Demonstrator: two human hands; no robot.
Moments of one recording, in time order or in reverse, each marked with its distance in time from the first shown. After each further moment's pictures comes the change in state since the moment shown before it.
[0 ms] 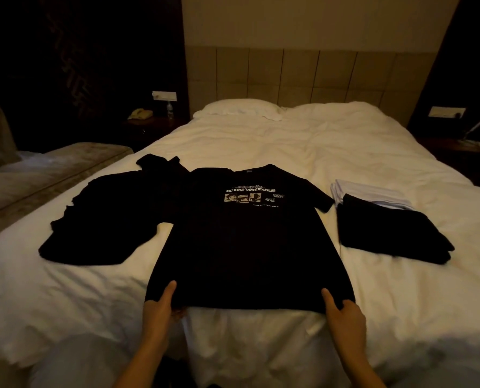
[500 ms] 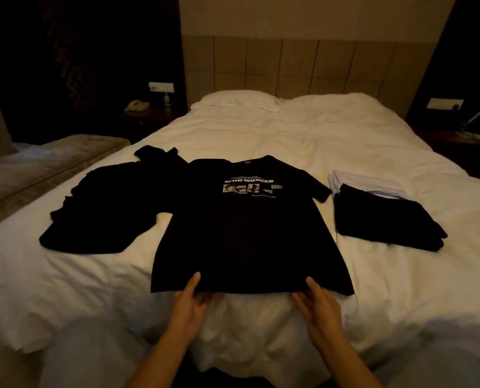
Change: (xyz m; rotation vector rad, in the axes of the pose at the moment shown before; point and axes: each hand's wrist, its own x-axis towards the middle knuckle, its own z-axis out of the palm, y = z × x) left_hand -0.029 -0.018 0.030 -0.467 -0.266 -0.271; right_hand -0.031 -0.020 0.023 1.061 -0.236 0.425
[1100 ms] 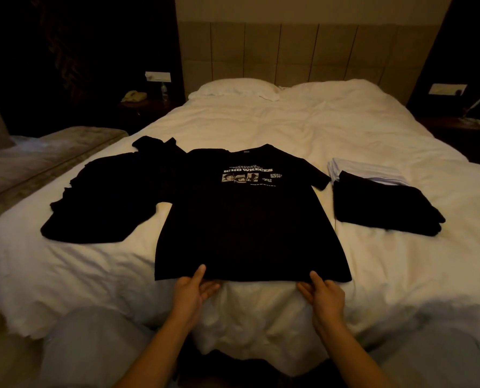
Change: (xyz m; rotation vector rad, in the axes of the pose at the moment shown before) left_hand -0.012 -0.007 0.003 0.278 0.012 0.120; right_hand 0.012 0.009 -0.017 -0.137 0.122 -0.110
